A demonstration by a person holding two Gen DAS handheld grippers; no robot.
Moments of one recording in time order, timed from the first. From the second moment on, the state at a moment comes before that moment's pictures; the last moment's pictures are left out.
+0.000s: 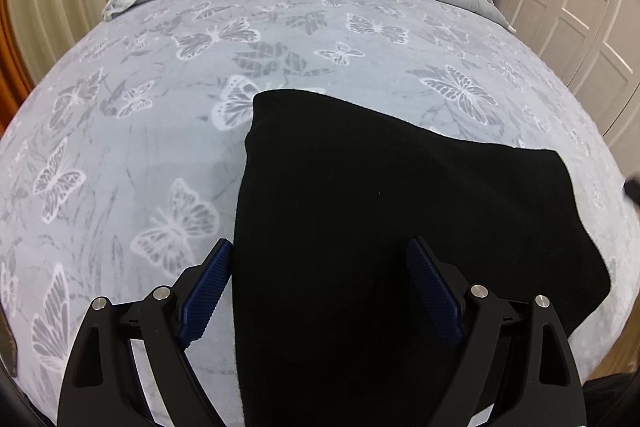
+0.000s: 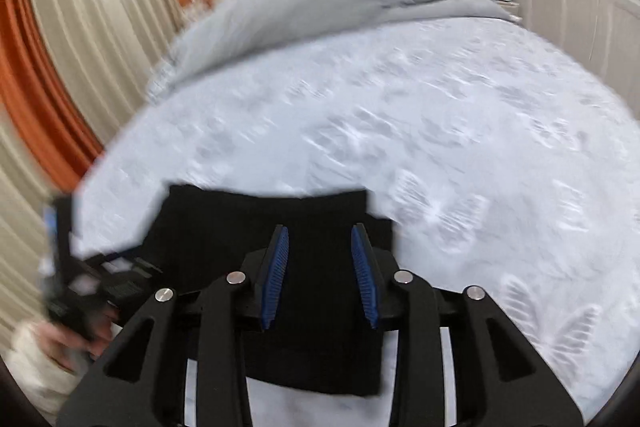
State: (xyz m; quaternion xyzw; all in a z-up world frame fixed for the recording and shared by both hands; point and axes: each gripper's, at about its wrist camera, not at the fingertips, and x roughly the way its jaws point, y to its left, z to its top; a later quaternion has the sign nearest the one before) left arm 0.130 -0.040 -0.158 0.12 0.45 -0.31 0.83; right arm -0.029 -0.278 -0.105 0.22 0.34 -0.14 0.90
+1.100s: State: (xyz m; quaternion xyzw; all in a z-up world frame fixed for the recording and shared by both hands) left arm 0.190 0.032 -0.120 0.01 0.43 -0.19 0.88; right arm 0.148 -0.200 -0.197 0.20 0.45 -0.08 0.87
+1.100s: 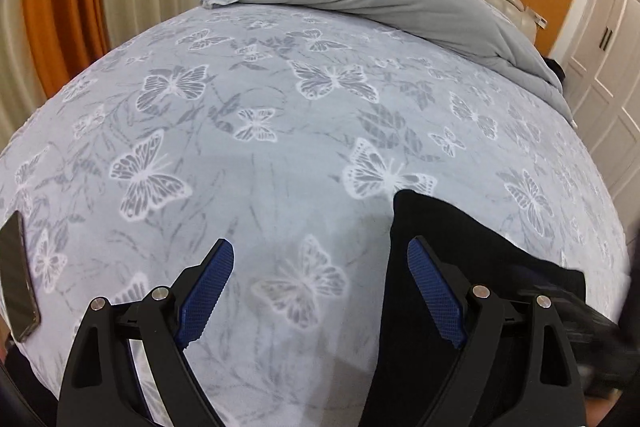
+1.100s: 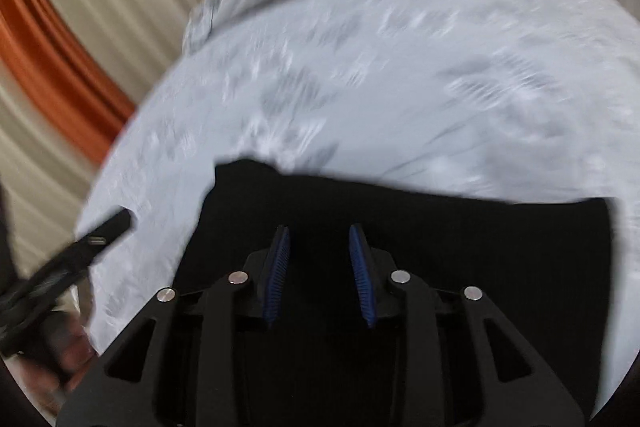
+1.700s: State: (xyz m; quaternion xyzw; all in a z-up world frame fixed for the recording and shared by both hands) left arm 0.199 0.061 -0.091 0.02 0.40 -0.18 0.90; right arm 0.135 -0.109 -0.172 0.08 0.43 0.01 0.90
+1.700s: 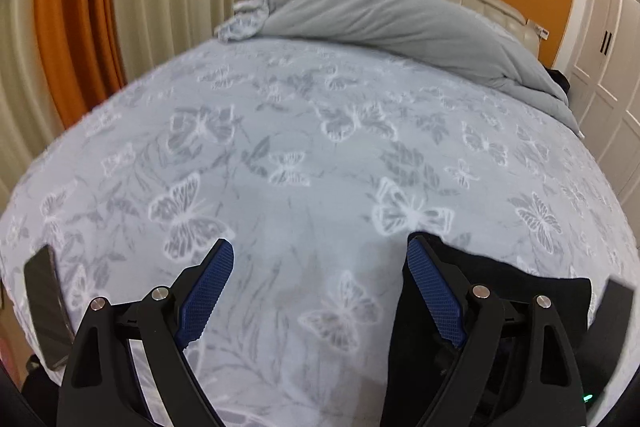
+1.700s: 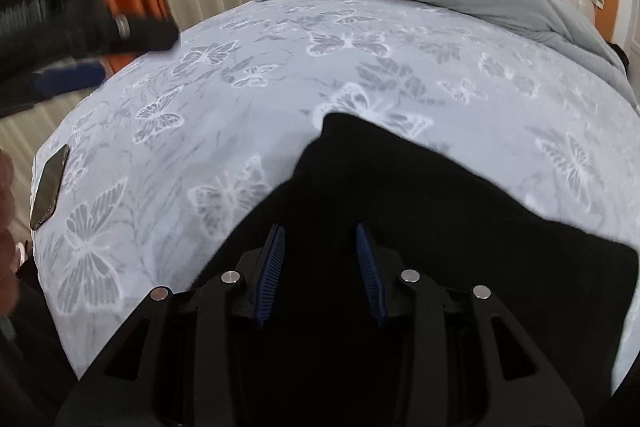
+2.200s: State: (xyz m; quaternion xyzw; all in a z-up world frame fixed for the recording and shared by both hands) left arm 0.195 0.070 -0.108 0.06 0.41 -0.18 0.89; right arm 0.128 -0.118 -0.177 0.14 0.45 0.03 0.88
